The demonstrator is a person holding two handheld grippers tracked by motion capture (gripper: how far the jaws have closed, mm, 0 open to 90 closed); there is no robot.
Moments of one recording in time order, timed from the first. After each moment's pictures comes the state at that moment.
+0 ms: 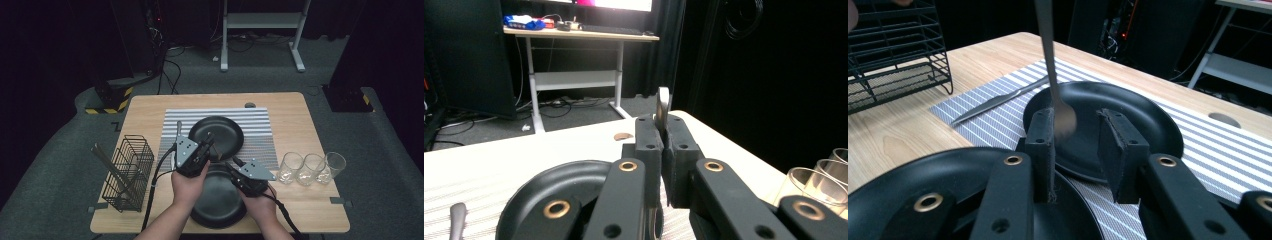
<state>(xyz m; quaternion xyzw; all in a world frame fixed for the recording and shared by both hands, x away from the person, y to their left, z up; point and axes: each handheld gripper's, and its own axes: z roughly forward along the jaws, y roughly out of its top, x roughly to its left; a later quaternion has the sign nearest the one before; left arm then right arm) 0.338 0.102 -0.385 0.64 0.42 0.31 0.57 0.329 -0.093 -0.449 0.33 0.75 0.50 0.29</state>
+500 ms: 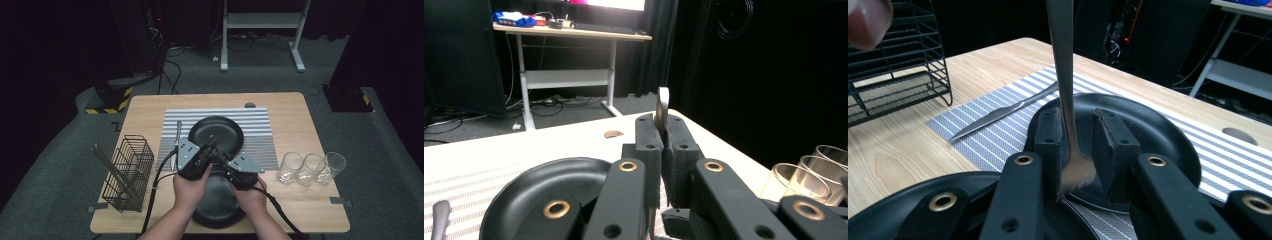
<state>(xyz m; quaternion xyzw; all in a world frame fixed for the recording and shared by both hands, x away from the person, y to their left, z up) 0.331 0.098 -0.388 0.64 0.41 0.29 0.58 0.345 -0.070 -0.448 0.33 0.75 0.50 0.29</state>
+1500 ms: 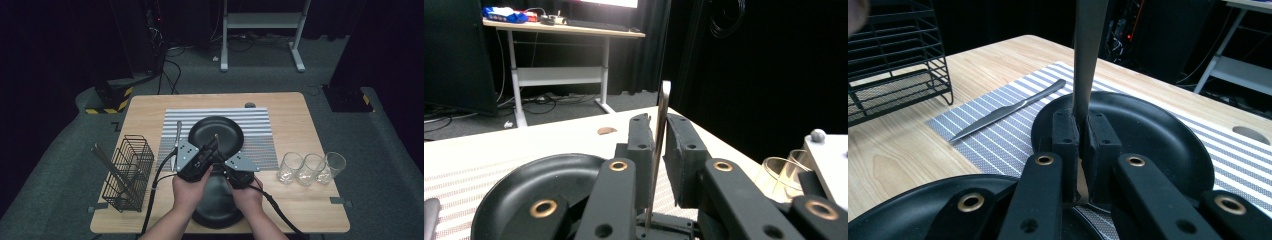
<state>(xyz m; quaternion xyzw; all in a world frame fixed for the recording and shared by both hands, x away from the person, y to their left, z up) 0.329 0.101 -0.389 0.64 0.41 0.28 0.58 0.350 -0.062 -0.454 0.33 0.75 0.50 0.28</state>
